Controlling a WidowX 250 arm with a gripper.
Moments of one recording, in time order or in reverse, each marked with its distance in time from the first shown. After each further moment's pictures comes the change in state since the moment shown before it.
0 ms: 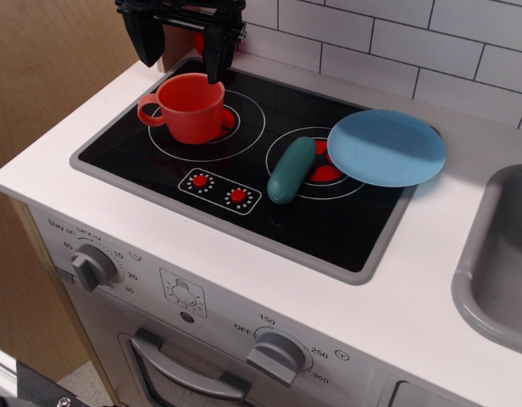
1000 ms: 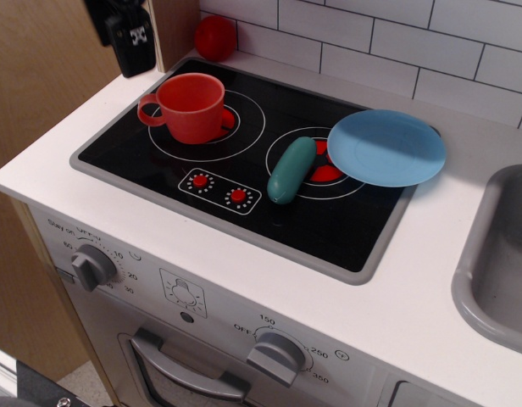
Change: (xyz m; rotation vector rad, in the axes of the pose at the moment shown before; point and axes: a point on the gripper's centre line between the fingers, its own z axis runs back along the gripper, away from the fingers) arm -0.001 0.052 -0.013 -0.126 0.040 -0.734
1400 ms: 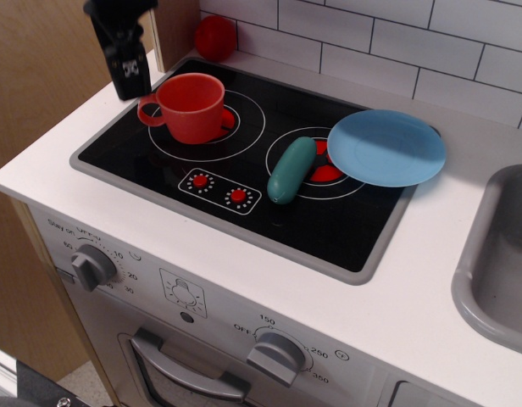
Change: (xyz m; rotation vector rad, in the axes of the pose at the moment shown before) arm -0.004 0.002 -0.023 0.040 -0.002 -0.076
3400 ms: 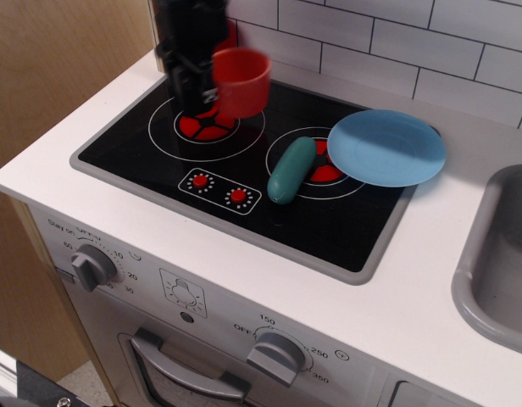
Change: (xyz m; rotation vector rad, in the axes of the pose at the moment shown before) arm 0.053 -0.032 -0.016 -0.031 0.005 0.088
